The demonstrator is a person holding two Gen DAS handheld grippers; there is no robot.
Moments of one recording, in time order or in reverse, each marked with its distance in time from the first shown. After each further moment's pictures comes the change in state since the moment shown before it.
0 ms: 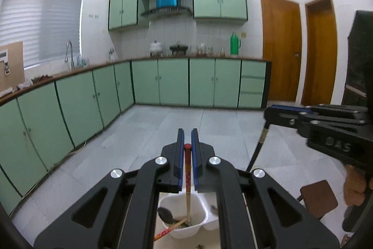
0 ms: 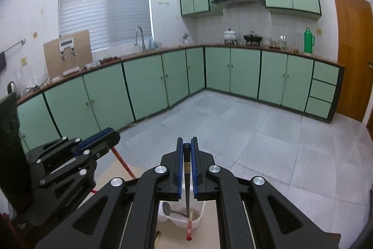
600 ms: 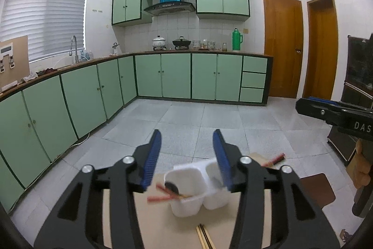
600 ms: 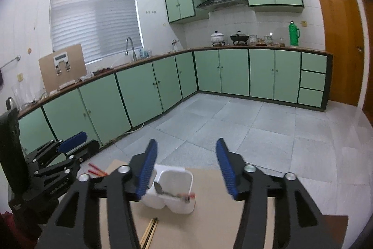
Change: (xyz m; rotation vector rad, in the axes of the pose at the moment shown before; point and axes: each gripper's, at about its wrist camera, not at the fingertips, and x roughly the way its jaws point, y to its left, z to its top) left arm -0.053 0.016 -0.026 -0.016 0.013 0.010; right arm -0.063 -0.029 -0.037 0.108 -0.063 -0.016
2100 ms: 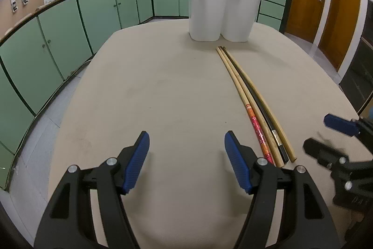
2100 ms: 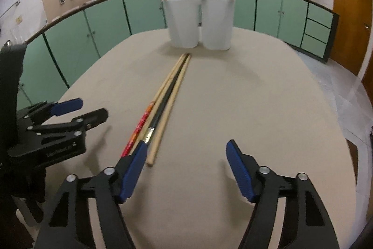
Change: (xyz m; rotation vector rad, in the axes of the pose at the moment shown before) left arm -0.076 0.023 -0.250 -0.060 0.459 0.098; right arm -0.022 0.097 -0.277 -0.071 0.388 -0.038
